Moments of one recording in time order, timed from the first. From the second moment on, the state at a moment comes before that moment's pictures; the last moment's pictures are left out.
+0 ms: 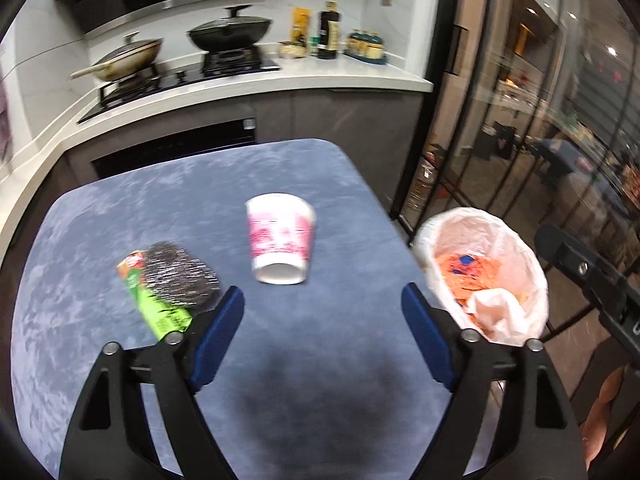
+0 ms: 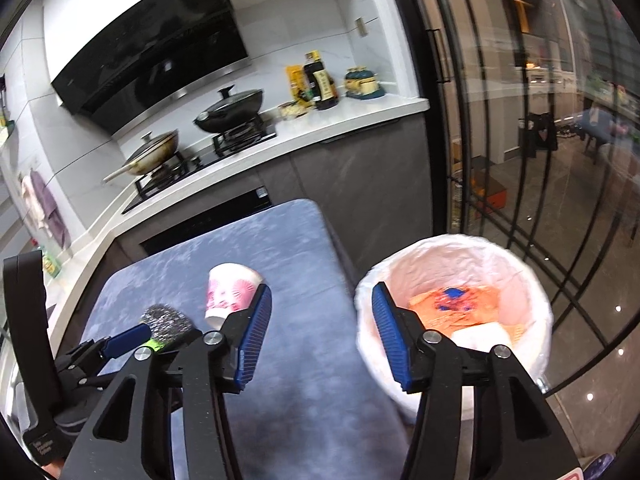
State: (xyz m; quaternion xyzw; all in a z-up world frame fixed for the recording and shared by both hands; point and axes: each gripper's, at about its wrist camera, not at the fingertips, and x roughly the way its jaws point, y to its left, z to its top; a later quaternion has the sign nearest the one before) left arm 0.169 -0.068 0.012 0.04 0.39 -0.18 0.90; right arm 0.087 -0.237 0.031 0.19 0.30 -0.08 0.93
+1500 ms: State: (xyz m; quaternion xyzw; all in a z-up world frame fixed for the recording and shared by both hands) left arm 0.280 0.047 -0.061 -0.07 0.47 -0.10 0.87; right arm 0.264 -0.128 -0.083 0.21 0.42 0.00 0.88
